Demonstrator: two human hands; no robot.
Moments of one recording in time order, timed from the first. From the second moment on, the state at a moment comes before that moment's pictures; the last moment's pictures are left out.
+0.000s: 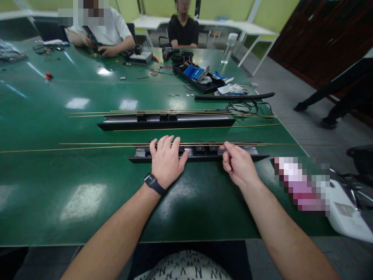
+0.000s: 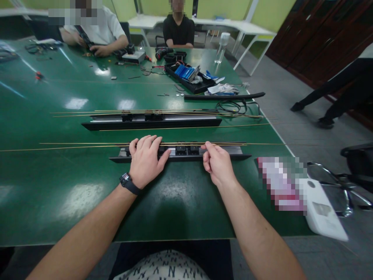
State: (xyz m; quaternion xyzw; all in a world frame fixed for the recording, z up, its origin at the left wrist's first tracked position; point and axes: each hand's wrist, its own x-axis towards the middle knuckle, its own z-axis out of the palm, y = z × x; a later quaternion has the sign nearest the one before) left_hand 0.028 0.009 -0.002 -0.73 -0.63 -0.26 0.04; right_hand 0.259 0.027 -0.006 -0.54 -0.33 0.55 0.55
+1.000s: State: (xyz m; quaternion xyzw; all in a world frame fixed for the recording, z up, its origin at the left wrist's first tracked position) left_hand 0.028 0.010 -0.001 -0.74 -0.63 -0.25 0.05; right_hand 0.259 0.027 -0.003 -0.54 -0.33 0.55 0.54
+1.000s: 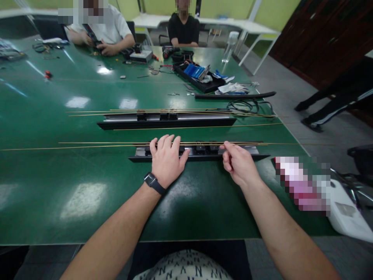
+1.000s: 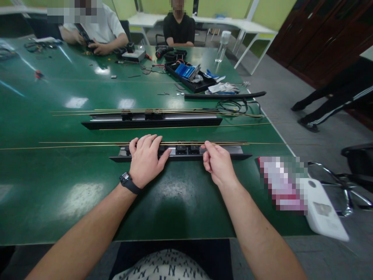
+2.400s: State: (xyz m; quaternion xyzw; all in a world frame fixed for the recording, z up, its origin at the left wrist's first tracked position) left_hand 0.028 0.010 -0.002 -0.74 -0.62 -0.26 0.04; right_hand 0.258 0.028 -0.002 -0.54 -0.32 0.55 0.55
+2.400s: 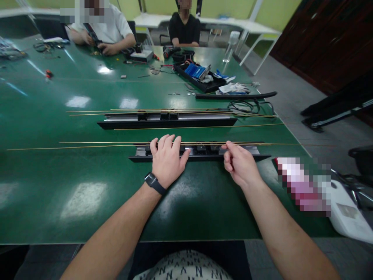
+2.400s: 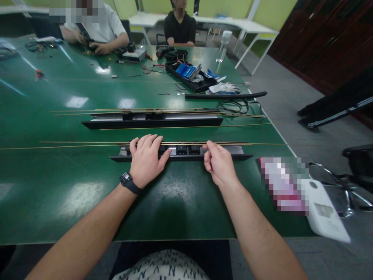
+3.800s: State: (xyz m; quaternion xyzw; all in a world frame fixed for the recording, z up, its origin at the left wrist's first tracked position) left_hand 0.027 0.010 -0.002 -0.74 -0.63 -0.26 0.04; right_hand 0.258 0.027 -0.001 -0.54 -0.32 0.55 0.55
